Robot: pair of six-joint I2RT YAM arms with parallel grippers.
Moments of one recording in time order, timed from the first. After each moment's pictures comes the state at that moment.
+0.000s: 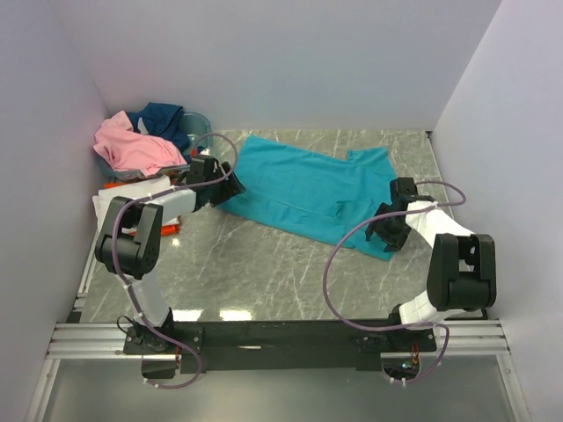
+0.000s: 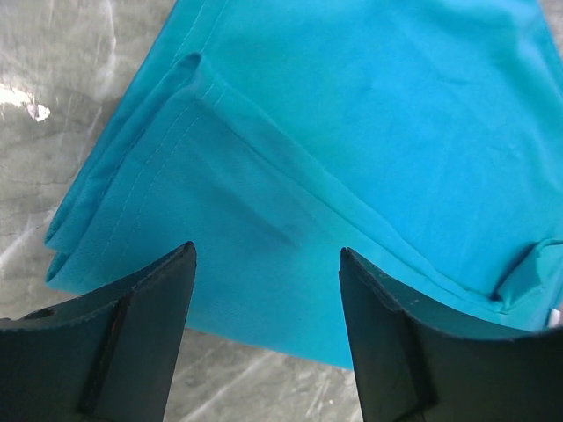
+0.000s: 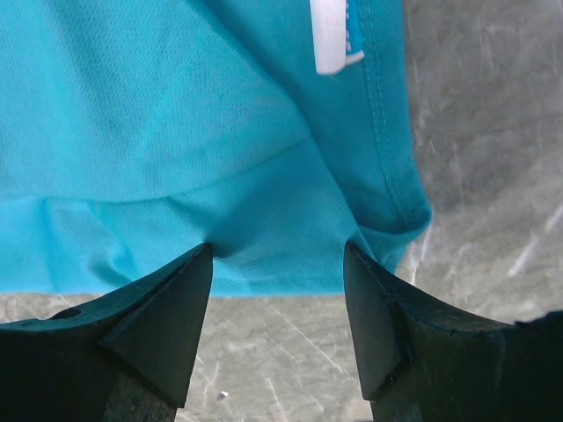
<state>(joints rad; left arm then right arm) -0.26 1.81 1.07 0.03 0.13 -0.69 -0.03 1.50 0.87 -0.67 -0.01 0.55</state>
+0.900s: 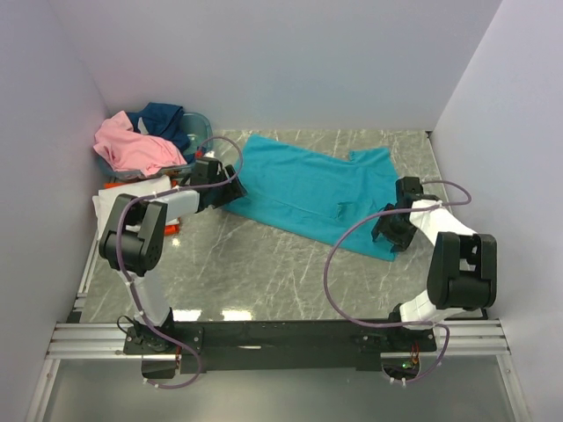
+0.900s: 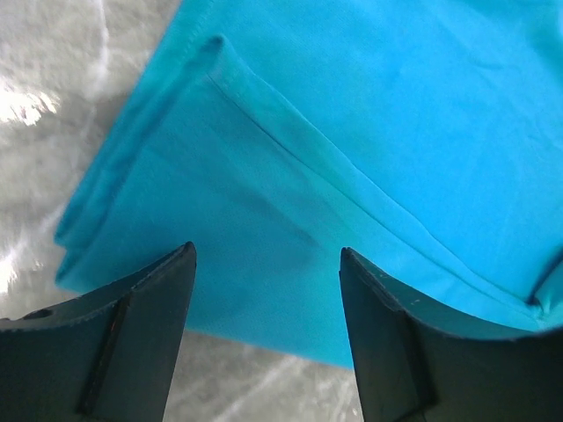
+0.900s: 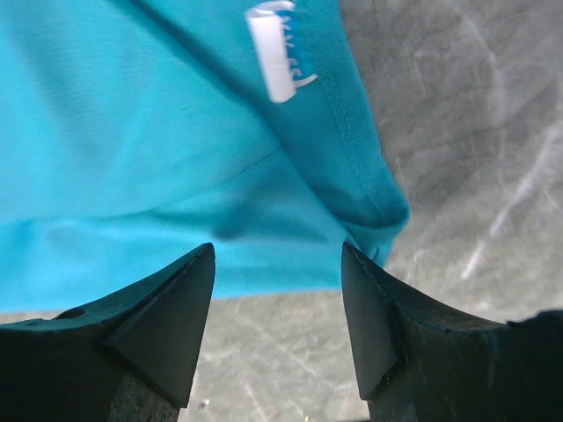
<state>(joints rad) -0.27 1.86 1.07 0.06 0.12 -0.64 -0.08 1.53 0.87 -0.66 0.02 0.51</state>
